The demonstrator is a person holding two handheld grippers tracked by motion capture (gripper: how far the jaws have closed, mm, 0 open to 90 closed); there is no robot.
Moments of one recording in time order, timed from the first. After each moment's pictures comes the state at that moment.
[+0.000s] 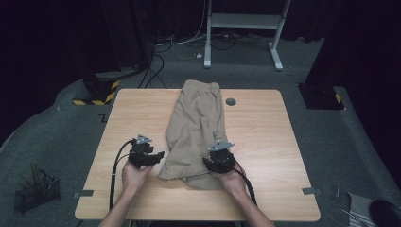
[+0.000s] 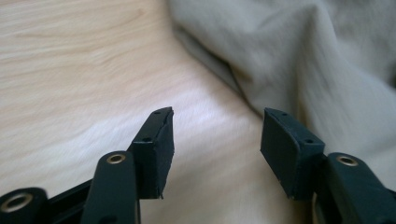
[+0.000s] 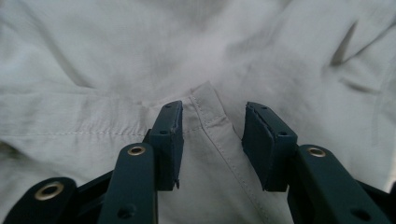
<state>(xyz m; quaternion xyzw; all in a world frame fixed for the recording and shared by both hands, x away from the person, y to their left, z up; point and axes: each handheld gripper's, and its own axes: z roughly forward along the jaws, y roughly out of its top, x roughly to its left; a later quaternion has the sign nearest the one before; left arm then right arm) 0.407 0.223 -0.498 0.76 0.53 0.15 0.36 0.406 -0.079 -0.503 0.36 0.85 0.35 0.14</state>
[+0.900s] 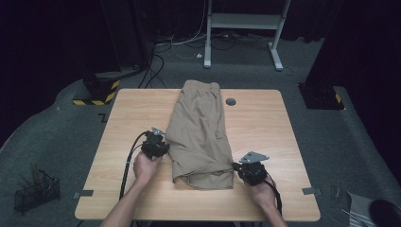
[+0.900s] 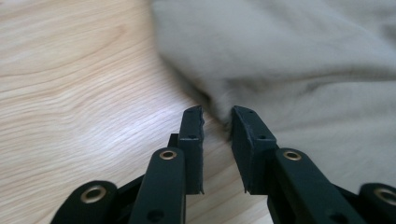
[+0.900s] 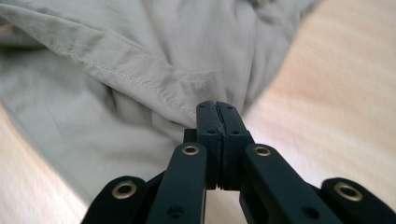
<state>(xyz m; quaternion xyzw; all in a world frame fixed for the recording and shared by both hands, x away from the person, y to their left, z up) 0.442 0.196 -0.509 0.79 0.52 0.18 0.29 0.367 -0.176 -0.498 0.36 0.85 0.35 0.16</state>
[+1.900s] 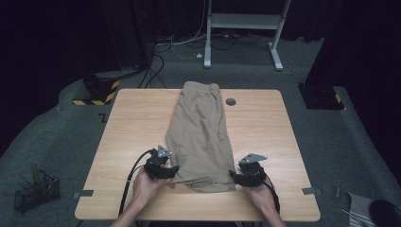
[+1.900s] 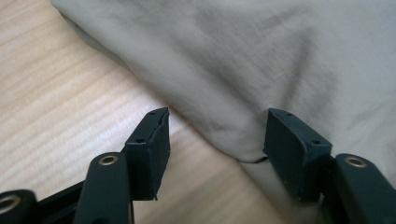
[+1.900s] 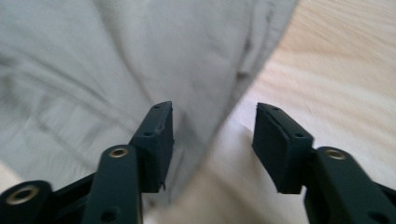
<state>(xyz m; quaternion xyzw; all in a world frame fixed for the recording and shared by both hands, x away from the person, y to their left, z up) 0.371 0.172 -0.507 0.83 0.44 0.15 0.30 0.365 -0.176 -0.509 0.41 0.84 0.33 0.14</state>
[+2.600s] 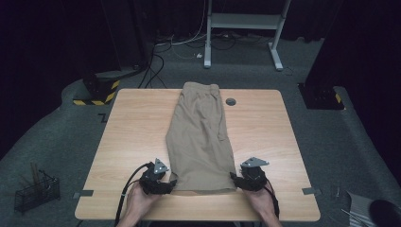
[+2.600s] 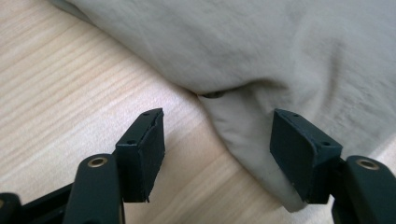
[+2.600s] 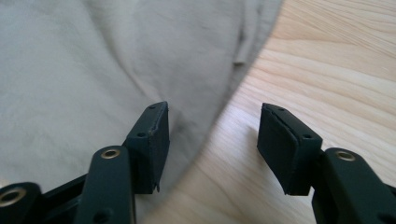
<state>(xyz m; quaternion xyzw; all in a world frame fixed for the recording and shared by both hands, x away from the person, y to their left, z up) 0.329 0.179 -0.506 0.84 0.42 0.15 0.31 0.356 -0.176 -0.514 0.43 0.82 0.33 0.16</state>
